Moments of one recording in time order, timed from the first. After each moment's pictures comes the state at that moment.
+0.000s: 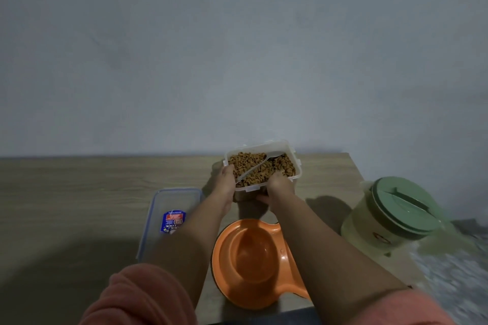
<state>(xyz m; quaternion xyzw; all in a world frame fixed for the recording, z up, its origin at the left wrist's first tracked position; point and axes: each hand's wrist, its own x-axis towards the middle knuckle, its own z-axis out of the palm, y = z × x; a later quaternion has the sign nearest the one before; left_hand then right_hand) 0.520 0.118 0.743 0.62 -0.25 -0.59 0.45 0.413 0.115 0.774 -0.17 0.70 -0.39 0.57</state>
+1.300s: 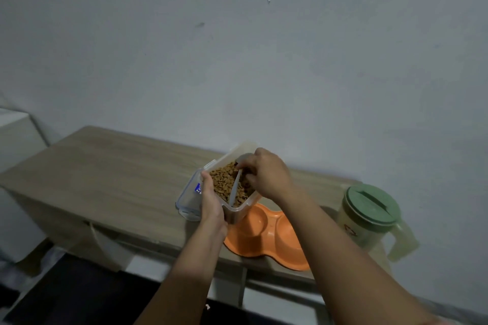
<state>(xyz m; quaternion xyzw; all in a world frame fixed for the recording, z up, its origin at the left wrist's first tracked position) 0.463 0.334 0.851 0.47 -0.03 -0.49 0.73 0.373 0.261 0.915 -0.90 0.38 -0.15 0.11</state>
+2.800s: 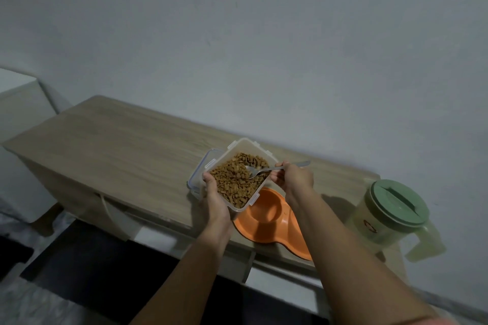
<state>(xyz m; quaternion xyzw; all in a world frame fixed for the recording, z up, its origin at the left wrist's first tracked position) 0.475 0.357 0.836 0.53 0.02 -0.46 0.72 0.390 0.247 0.856 -0.32 0.60 -0.40 0.62</state>
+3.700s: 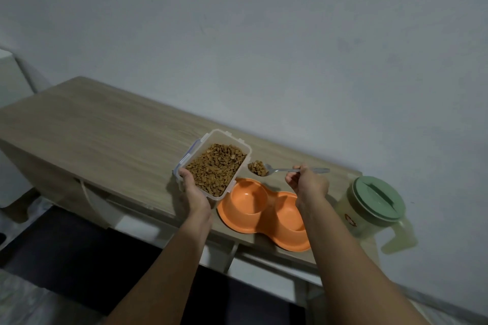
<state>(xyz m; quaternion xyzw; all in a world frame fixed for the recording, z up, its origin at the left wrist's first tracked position) 0.478 0.354 0.821 0.52 0.08 -0.38 0.76 0.340 0.243 0.850 -0.27 0.62 -0.48 0.56</state>
